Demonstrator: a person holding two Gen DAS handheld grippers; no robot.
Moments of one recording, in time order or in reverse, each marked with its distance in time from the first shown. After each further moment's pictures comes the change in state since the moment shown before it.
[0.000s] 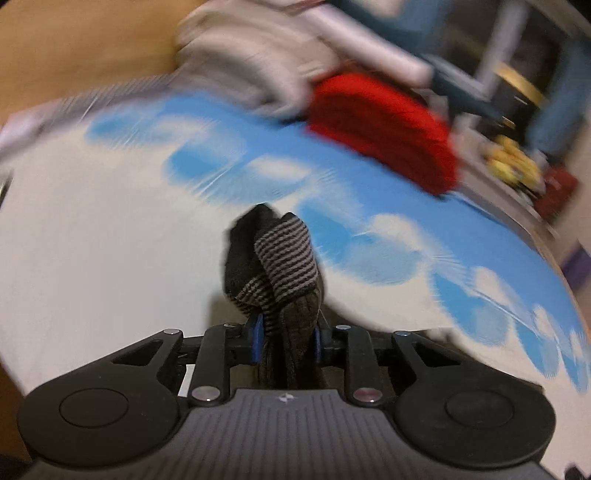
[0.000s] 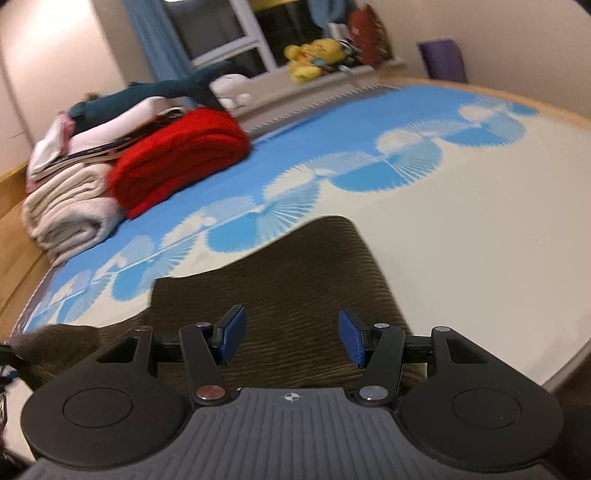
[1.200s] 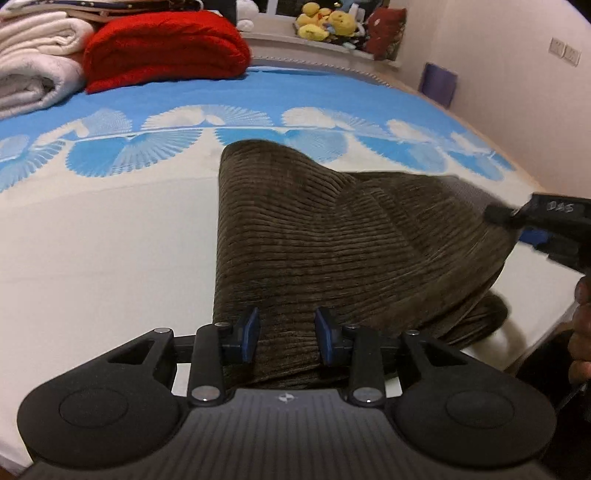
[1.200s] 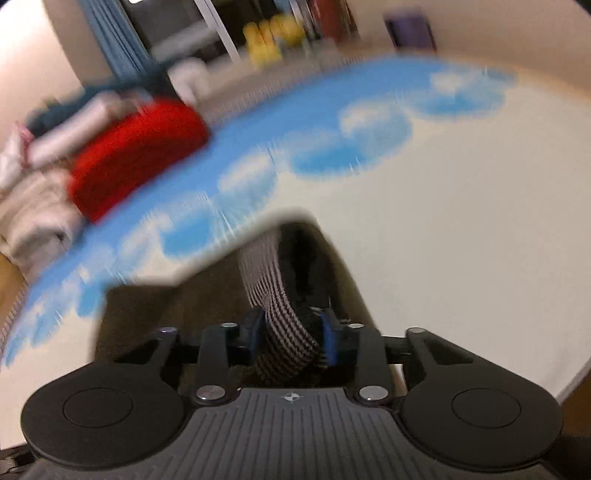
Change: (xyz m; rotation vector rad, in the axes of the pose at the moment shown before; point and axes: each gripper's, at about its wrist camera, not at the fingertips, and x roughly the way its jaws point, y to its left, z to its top) left arm 0.027 -0.159 -0.155 0.463 0.222 -0.368; right arm 0.041 -0.025 0.014 0.055 -0.022 -0.045
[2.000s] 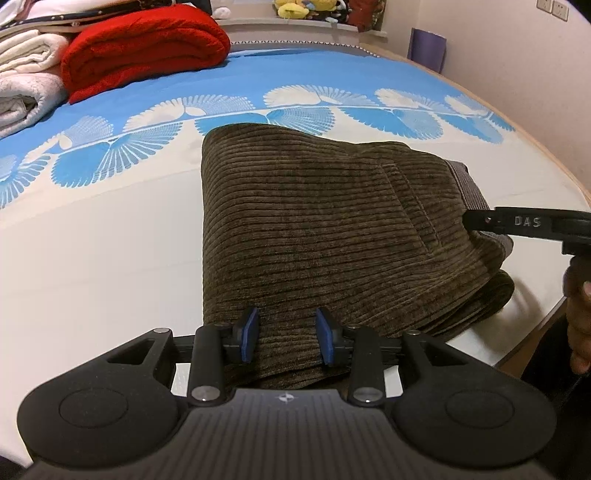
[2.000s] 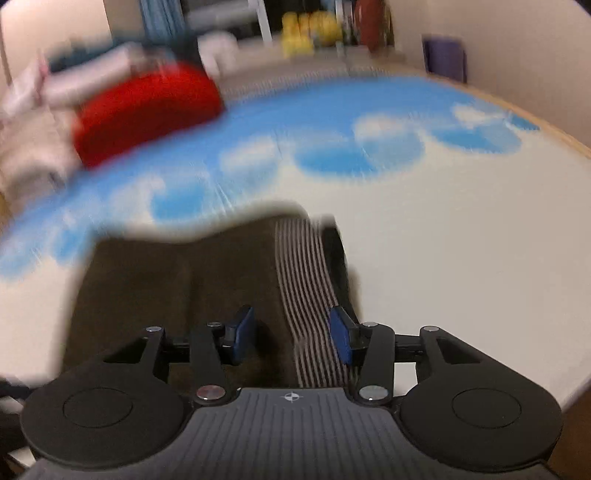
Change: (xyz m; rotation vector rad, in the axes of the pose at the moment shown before) left arm 0.008 -0.029 -0.003 0.106 0.076 0.073; right arm 0.024 -0.012 -0.003 -0.237 0.129 -0.103
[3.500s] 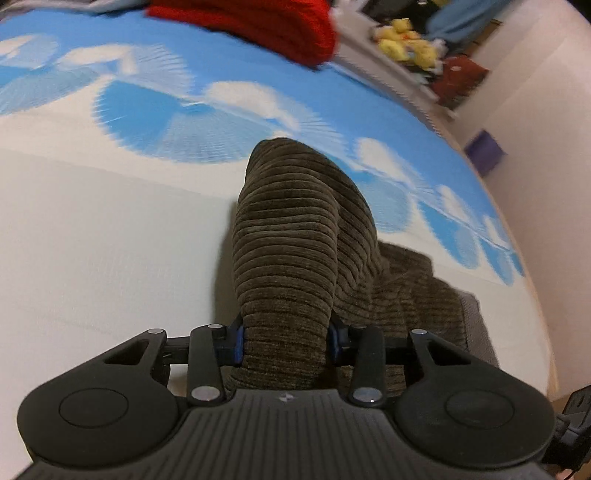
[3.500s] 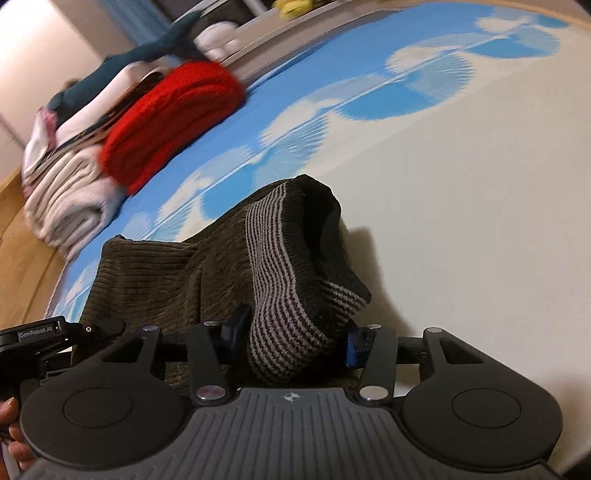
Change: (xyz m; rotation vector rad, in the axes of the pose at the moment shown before) left arm 0.042 0.188 0.061 -0.485 0.034 -0.170; right arm 0.041 0.033 0.006 0.265 0.098 0.292
